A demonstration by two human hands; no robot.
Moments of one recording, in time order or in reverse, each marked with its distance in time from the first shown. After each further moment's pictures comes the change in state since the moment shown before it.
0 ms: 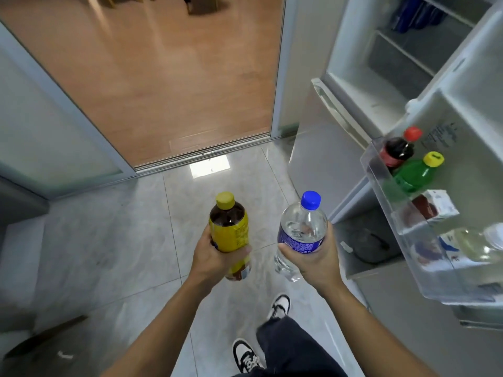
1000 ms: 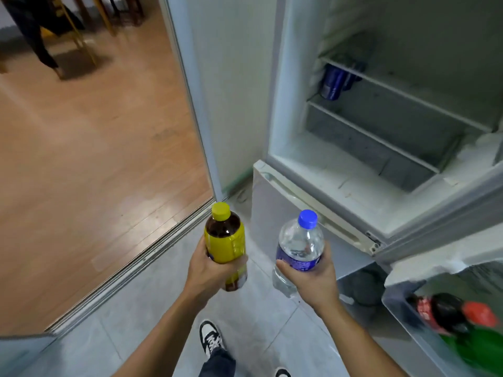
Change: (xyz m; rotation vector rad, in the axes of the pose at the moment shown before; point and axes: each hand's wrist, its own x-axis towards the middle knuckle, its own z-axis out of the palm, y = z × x) left_hand 0.463 0.173 0.103 0.123 -0.410 0.142; right_hand 0.392 -0.010 0.044 -0.013 0.480 0.153
